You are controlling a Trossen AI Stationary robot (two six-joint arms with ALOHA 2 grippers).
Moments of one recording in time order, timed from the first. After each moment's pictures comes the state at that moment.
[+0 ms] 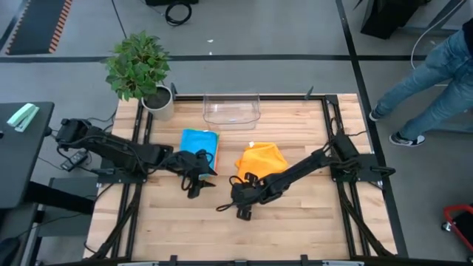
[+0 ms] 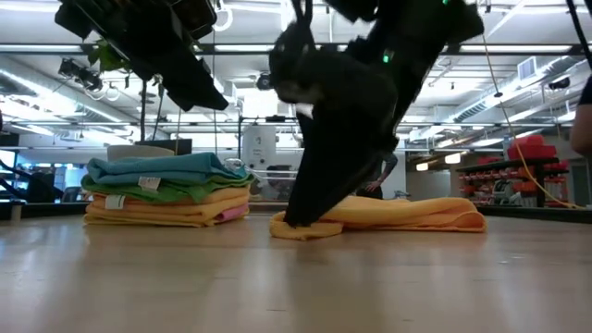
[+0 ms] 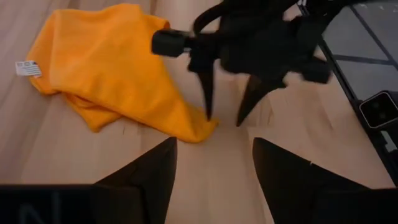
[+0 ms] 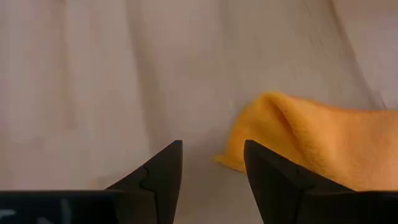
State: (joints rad) left arm -0.19 1.25 0.66 -0.01 0.00 -0.20; right arm 0.35 2.06 1.32 -0.30 0.23 0.55
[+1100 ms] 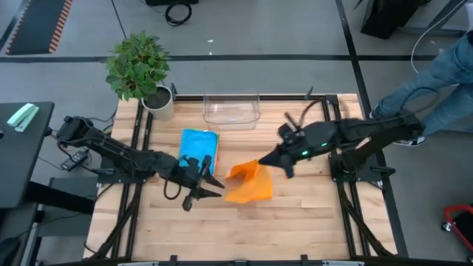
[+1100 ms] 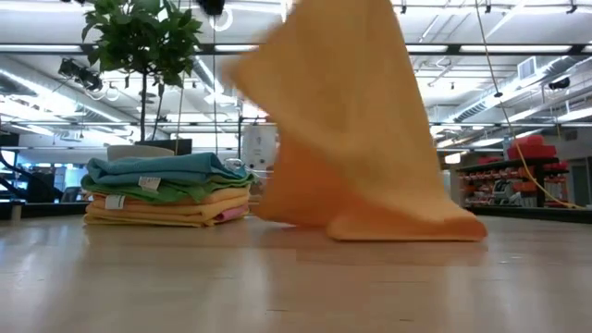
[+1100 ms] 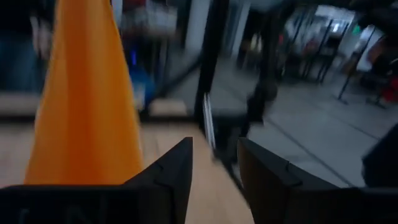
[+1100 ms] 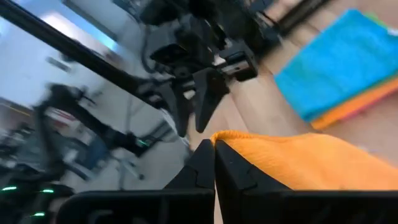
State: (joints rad) left arm -0.35 1.25 0.66 0.58 -0.01 -0.19; right arm 0.26 1.26 1.32 -0.44 0.09 0.86
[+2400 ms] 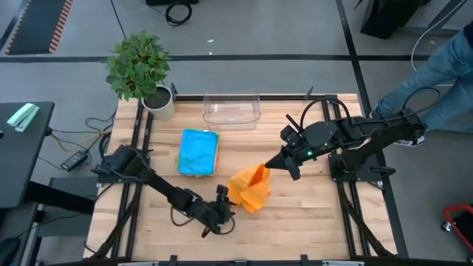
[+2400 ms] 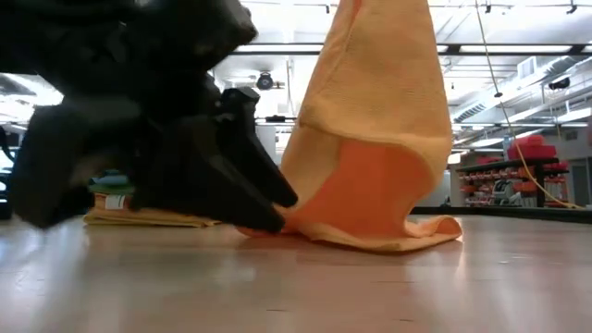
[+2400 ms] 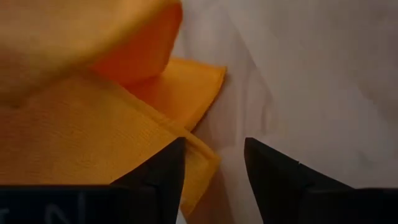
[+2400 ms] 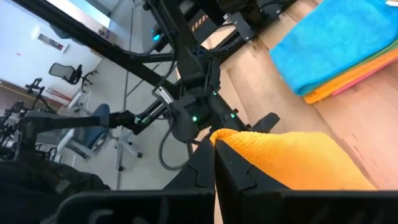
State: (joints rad) left arm -0.55 1.96 0.93 0.33 -0.52 0.06; right arm 0.26 1.21 1.32 -0.55 0.03 0.86
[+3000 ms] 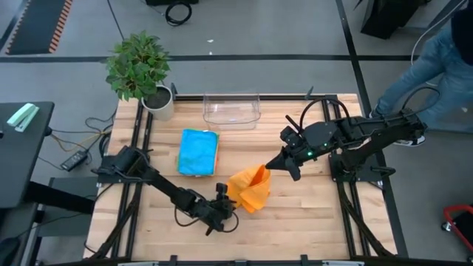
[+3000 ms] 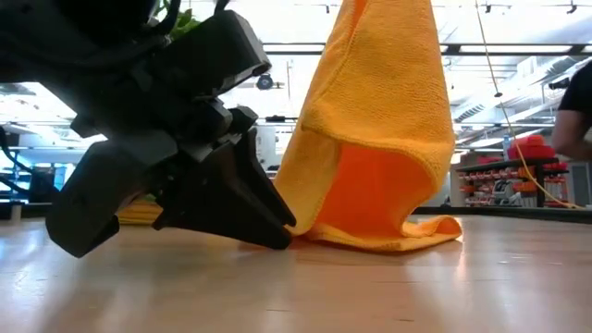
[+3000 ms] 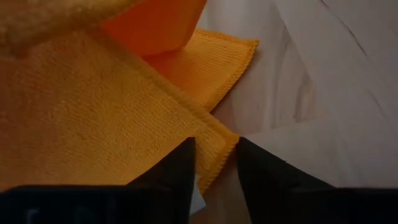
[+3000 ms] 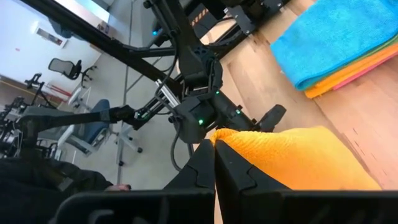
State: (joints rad) left arm -0.52 2.02 0.98 0.22 -0.60 -0.05; right arm 0.26 1.21 1.32 -0.57 0.01 0.86
